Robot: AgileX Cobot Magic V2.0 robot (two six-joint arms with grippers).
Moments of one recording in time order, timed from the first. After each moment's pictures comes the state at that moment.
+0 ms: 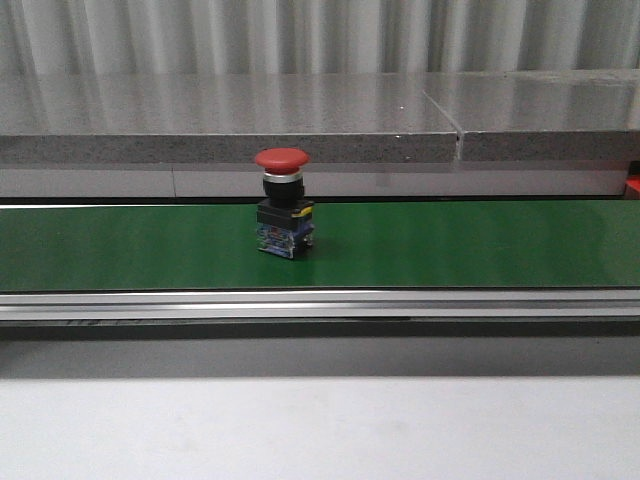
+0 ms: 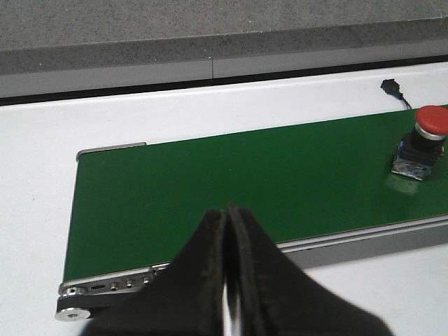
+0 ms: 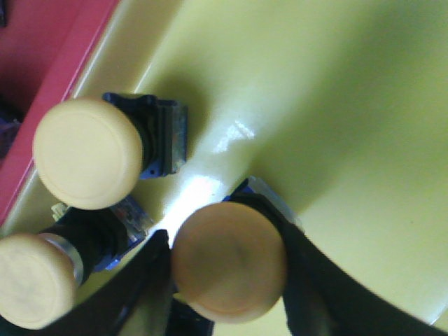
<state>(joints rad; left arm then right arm) -0.13 0.52 -0.66 -0.09 0.68 0.13 -0.78 1.60 -1.00 0.16 0.73 0.20</state>
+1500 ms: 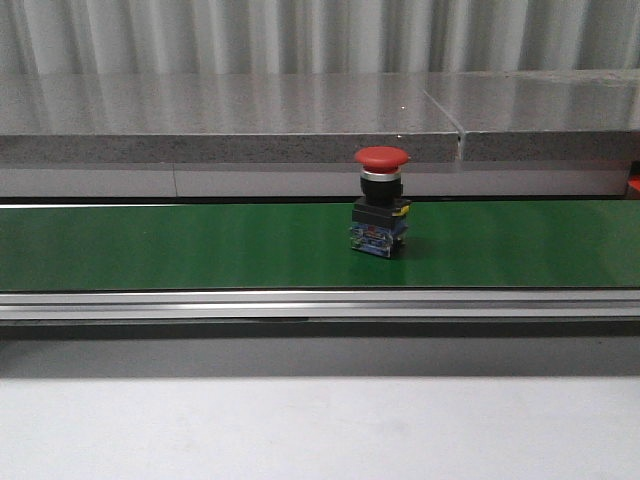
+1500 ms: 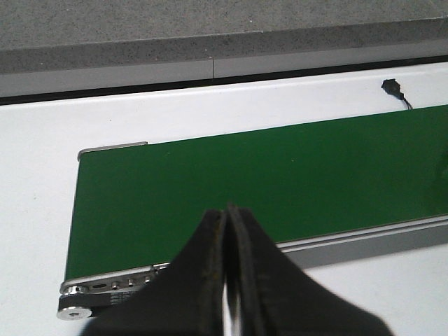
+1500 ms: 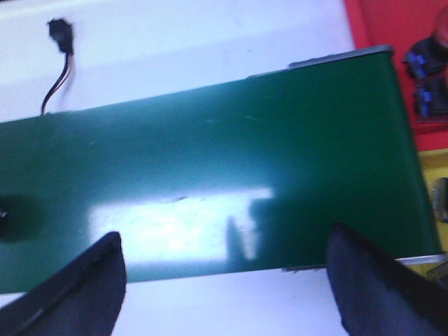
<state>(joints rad) -0.13 0.52 -0.66 -0.09 0.68 0.13 0.00 1.24 -1.11 0.07 0.90 0.16</state>
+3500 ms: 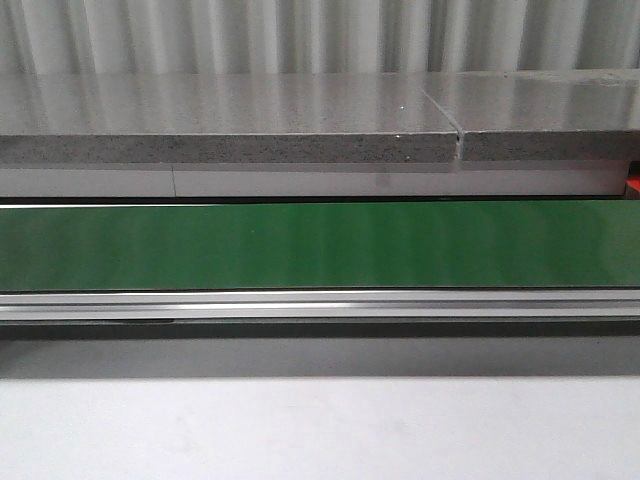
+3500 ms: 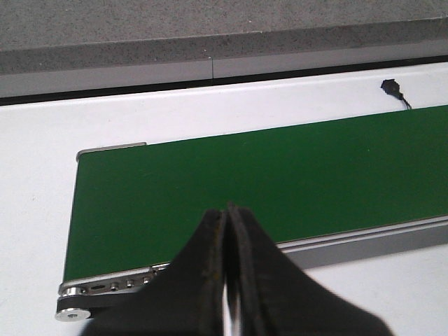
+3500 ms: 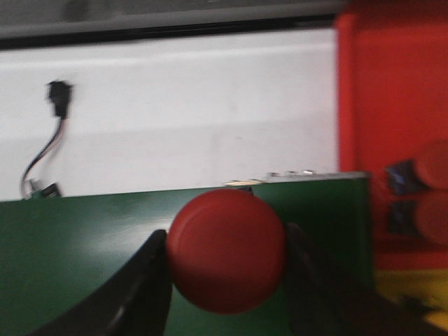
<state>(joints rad) -0.13 0.52 -0.66 -0.09 0.68 0.13 -0.24 1.47 -1.35 0.21 0.87 -0.12</state>
